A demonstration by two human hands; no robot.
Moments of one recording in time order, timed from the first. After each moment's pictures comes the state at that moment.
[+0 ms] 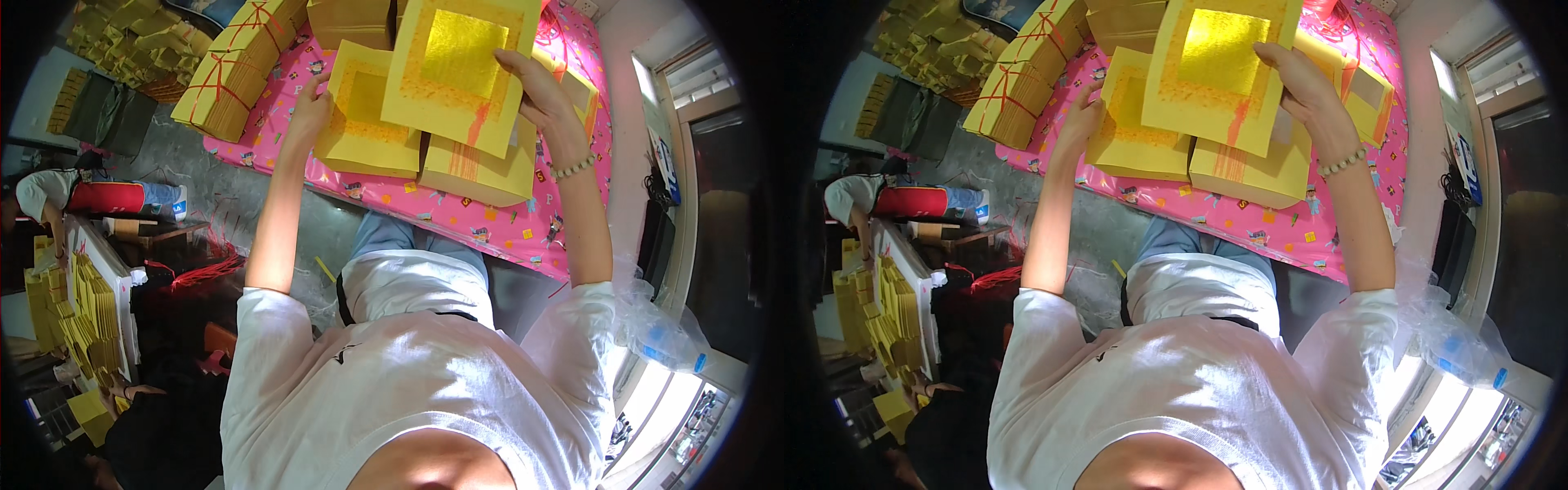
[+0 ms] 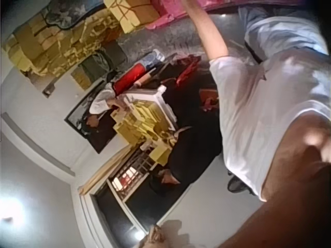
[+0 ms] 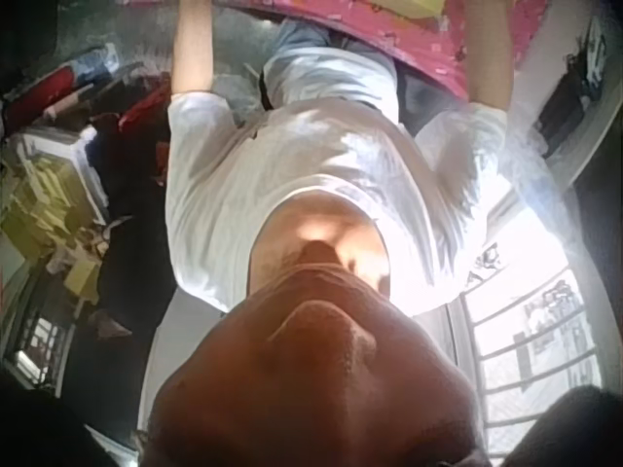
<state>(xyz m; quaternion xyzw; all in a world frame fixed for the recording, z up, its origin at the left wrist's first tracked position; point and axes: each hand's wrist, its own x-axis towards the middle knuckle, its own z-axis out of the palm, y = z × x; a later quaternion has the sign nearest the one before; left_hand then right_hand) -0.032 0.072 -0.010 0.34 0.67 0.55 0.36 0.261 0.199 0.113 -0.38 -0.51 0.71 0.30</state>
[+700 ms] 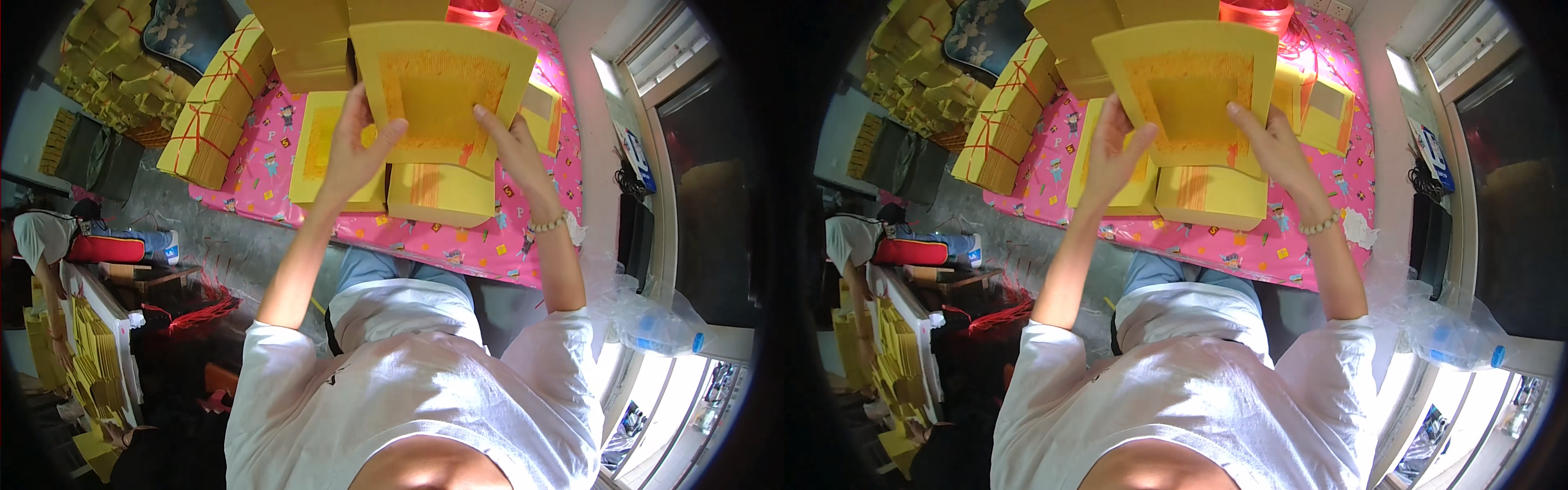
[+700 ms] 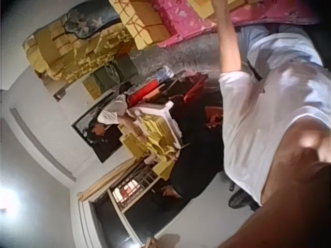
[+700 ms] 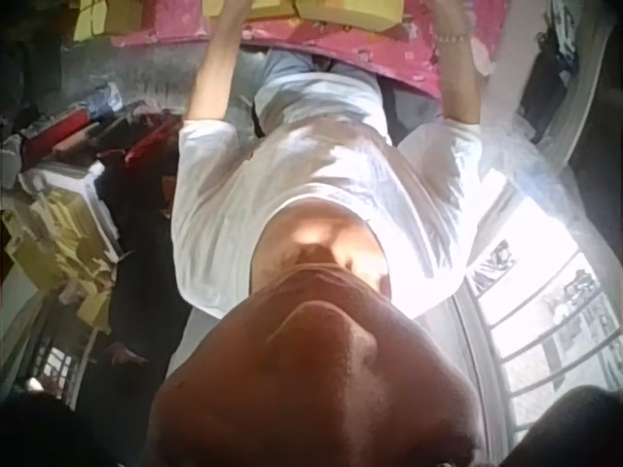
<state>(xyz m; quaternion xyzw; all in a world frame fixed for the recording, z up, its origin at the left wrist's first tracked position) 0.098 0.088 0.065 0.56 0.42 0.67 0.25 0.312 0.155 0.112 -0.36 -0.66 0.53 0.38</state>
